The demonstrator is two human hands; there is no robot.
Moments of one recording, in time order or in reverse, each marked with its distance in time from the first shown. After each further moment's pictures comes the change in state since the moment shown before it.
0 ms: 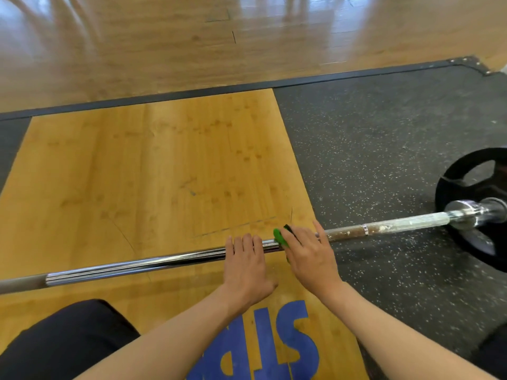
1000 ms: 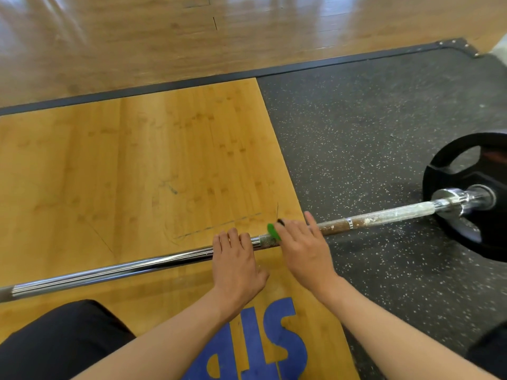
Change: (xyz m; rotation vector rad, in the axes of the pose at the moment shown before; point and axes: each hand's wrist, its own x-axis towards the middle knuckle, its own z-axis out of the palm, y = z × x) left_hand 0.016 0.020 0.010 0.061 0.079 -0.052; right_hand -0.001 0.025 -0.002 0.049 0.058 -0.030
